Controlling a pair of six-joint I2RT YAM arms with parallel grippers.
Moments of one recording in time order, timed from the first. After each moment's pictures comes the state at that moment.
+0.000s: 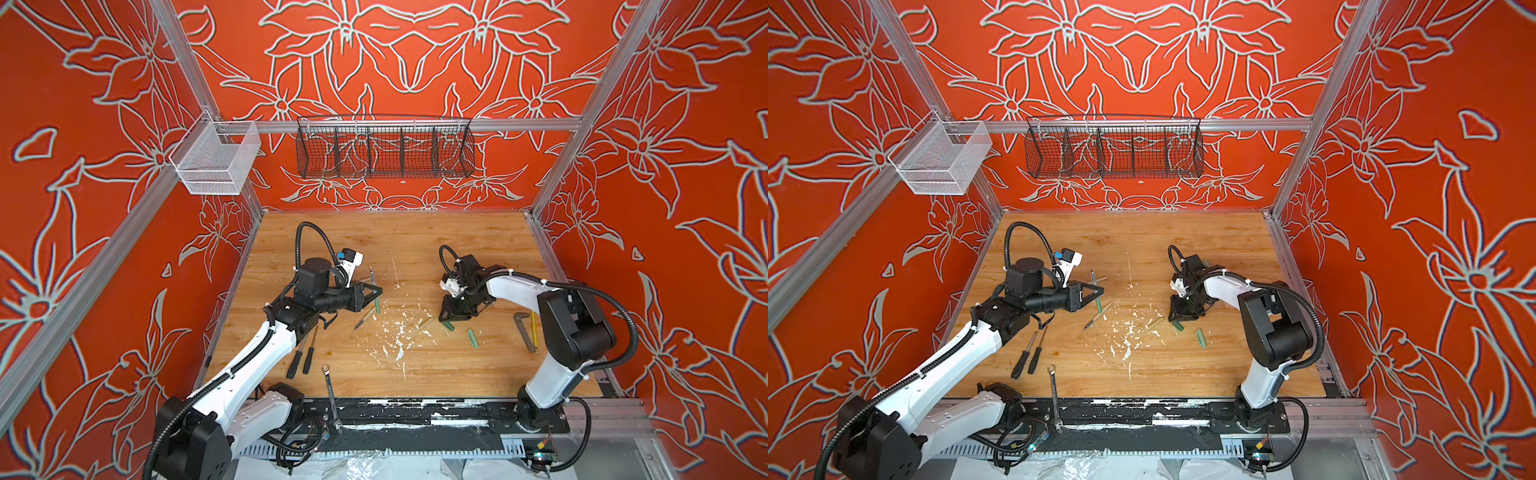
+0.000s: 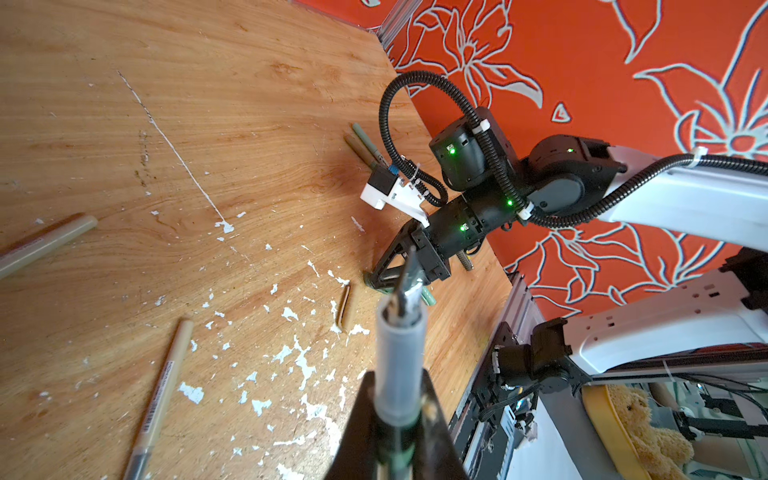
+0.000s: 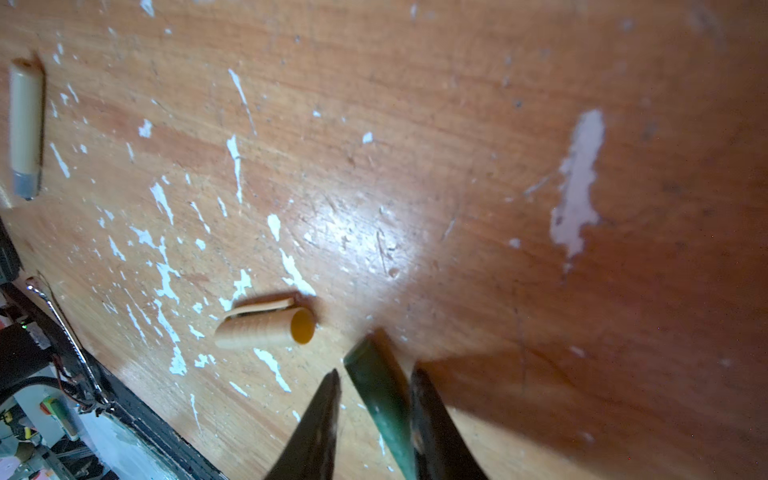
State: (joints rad) left arm -0.34 1.04 0.74 -0.20 0.65 -0.46; right arm 0.34 1.73 1.00 -0.71 -0.40 0.19
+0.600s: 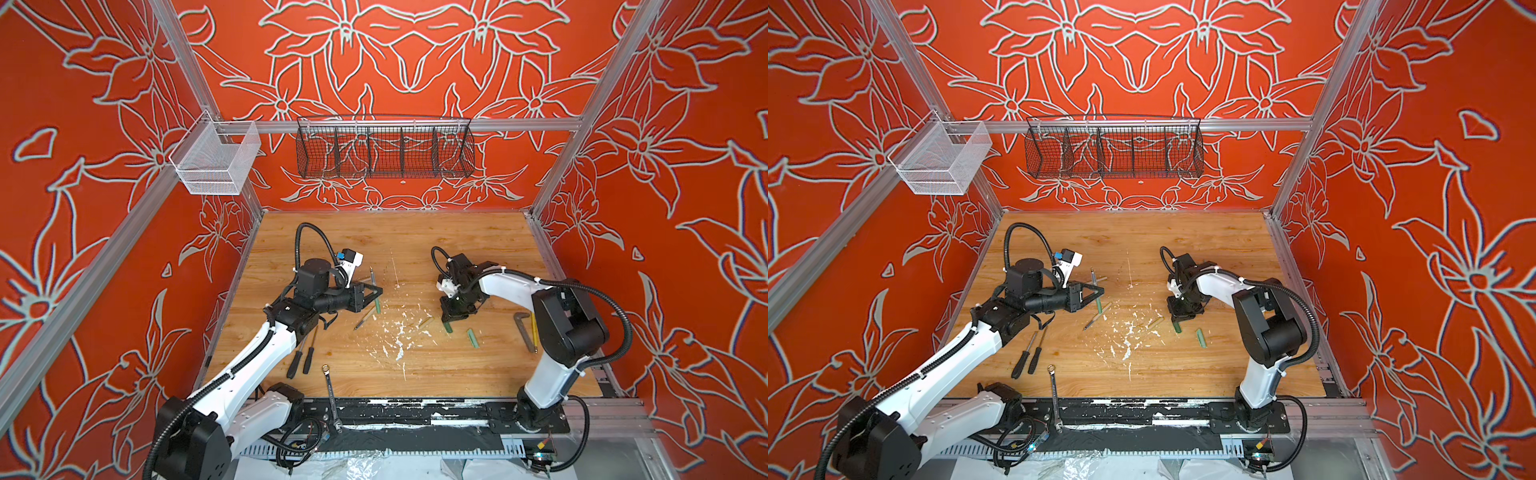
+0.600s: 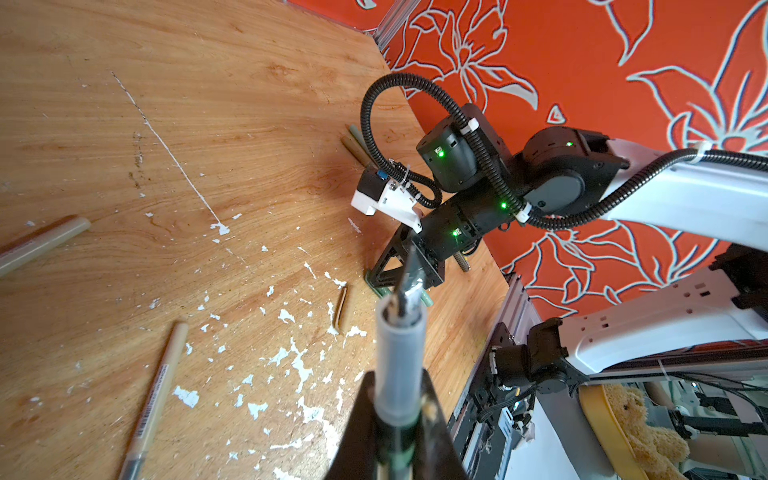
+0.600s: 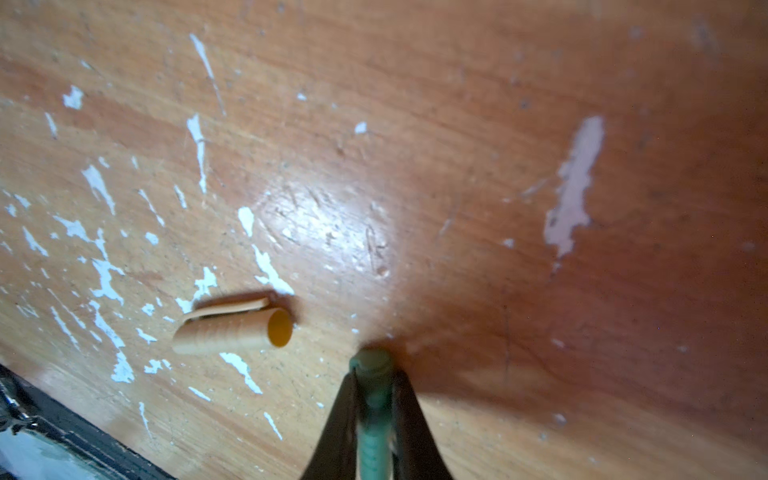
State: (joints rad) left arm -0.34 1.04 0.73 -0.18 0.66 -0.47; right arm 0.43 1.77 1.07 -0.79 -0.27 0.17
